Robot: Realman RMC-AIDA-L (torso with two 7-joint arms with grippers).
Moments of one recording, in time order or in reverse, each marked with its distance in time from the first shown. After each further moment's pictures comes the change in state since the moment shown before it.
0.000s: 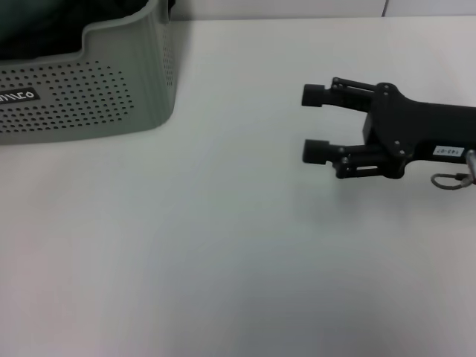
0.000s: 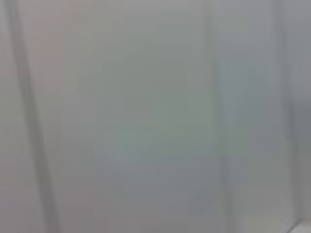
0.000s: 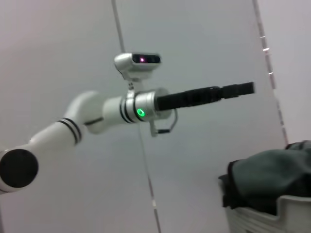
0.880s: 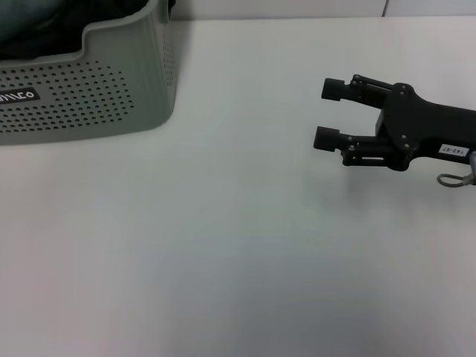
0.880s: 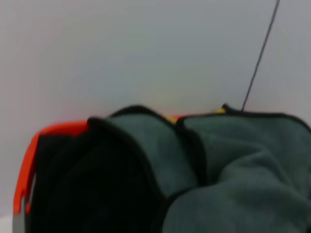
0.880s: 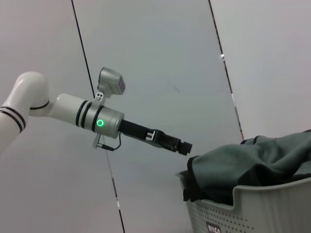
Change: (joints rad) left arm 0.047 0.015 -0.004 0.239 0.604 -0.054 -0.622; right arm -0.046 0.013 0.079 0.002 -0.037 0.061 -0.016
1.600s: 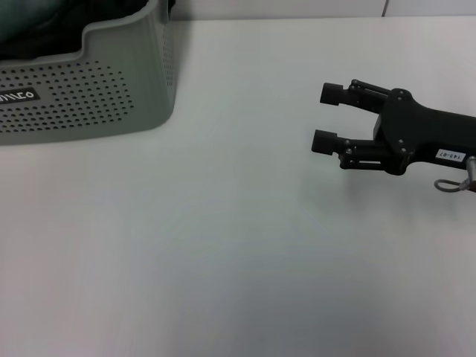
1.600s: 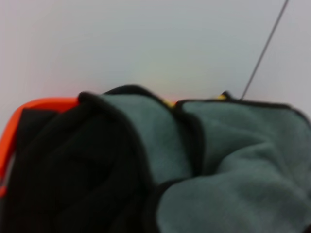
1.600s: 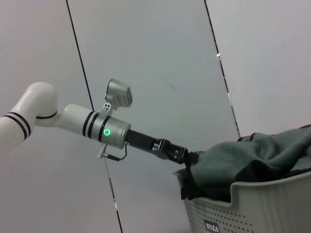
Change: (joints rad) left arm -0.029 0.006 -0.001 -0.157 -0.038 -0.050 0.032; right arm -0.010 0.012 0.003 0.007 -0.001 0.008 -0.001
